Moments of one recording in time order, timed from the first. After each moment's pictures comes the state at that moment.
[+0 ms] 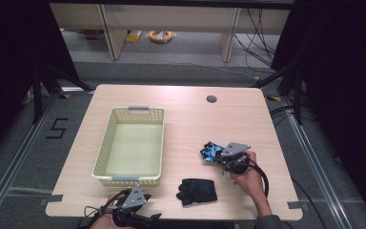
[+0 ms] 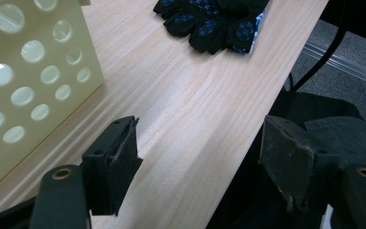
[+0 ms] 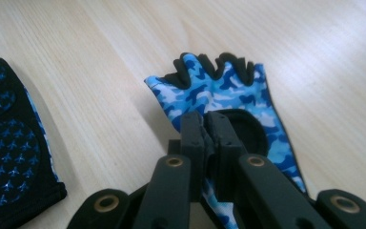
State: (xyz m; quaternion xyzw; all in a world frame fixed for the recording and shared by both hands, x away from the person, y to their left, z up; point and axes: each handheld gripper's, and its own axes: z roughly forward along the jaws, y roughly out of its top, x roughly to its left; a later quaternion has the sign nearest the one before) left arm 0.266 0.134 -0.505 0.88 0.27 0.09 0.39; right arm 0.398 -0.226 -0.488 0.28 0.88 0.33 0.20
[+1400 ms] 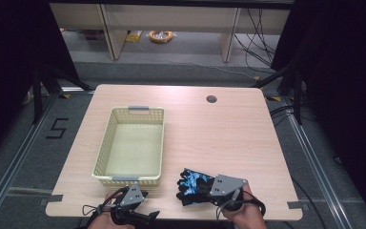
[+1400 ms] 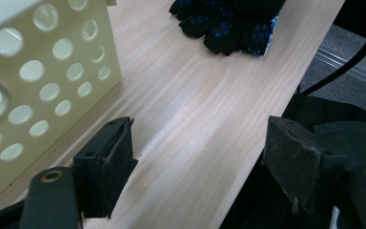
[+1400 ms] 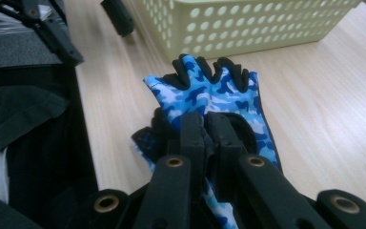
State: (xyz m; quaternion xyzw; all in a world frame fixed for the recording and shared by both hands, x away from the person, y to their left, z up) left arm 0.269 0.138 -0.504 0.87 0.29 0.09 0.39; right arm 0.288 -0.179 -0.448 0.15 0.89 0.39 0.16
